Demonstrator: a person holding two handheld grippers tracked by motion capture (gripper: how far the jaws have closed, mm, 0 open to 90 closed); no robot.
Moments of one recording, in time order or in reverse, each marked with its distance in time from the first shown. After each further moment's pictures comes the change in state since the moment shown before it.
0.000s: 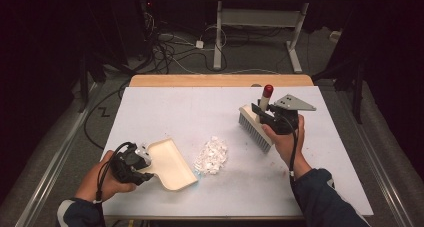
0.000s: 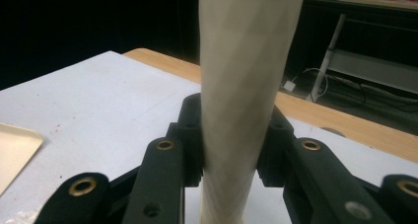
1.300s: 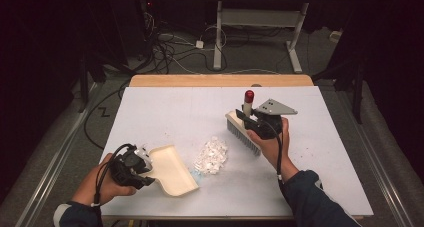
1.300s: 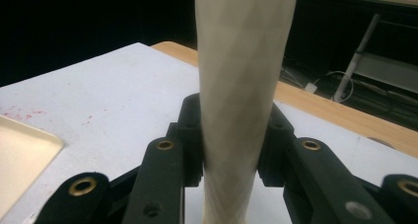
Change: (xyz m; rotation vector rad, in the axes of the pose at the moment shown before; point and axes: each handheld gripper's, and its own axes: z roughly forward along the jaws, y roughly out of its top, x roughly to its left) left arm -0.008 0.002 -0.005 0.017 -0.071 -0.021; right arm 0.034 -0.003 0.018 0.020 0.073 -0.040
